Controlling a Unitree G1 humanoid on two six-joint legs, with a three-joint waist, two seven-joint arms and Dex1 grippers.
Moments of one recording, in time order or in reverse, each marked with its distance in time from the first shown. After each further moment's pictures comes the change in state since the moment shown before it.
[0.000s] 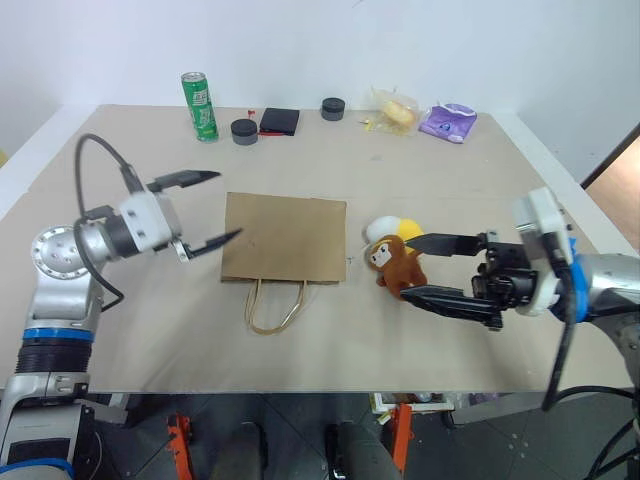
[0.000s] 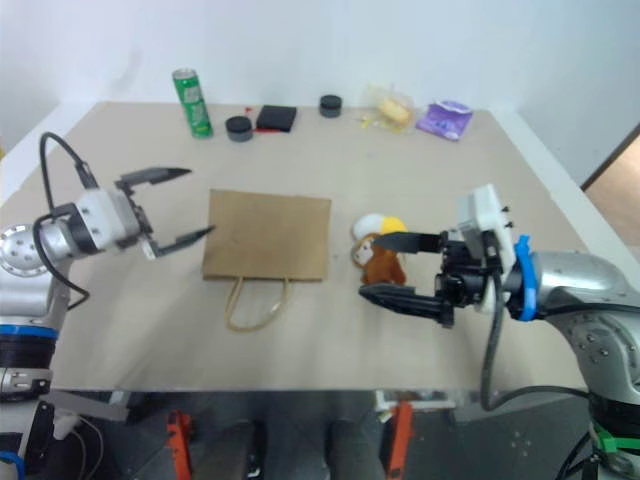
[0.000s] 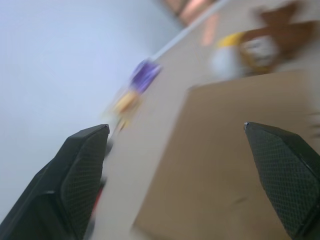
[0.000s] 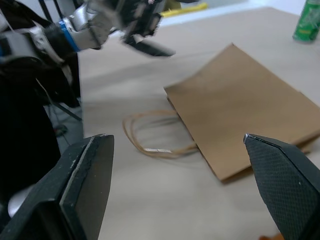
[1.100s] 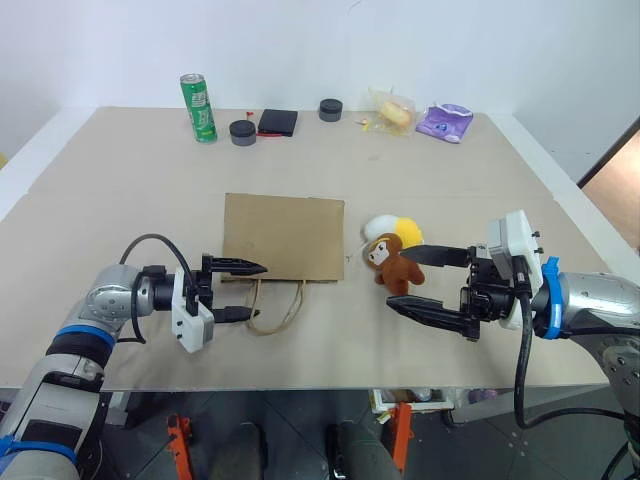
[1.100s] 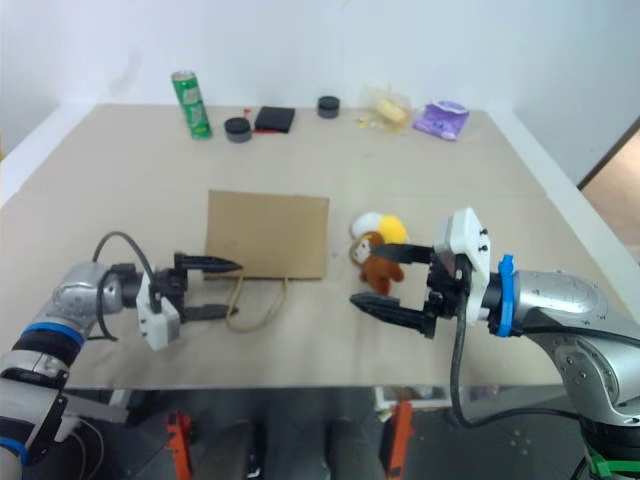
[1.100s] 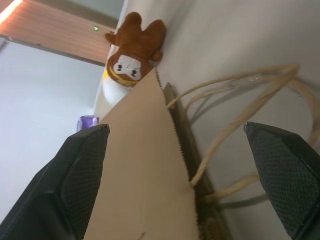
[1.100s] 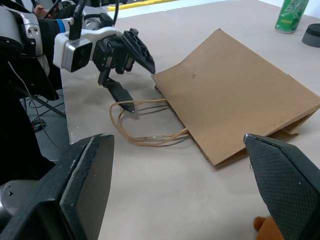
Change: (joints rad) left arm -0.155 0.015 -0.252 0.574 0.339 -0.781 0.216; right arm 0.094 0.007 -0.003 -0.071 -0.012 -0.046 -0.107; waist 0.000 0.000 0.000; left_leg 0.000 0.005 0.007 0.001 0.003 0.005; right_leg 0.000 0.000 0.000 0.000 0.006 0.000
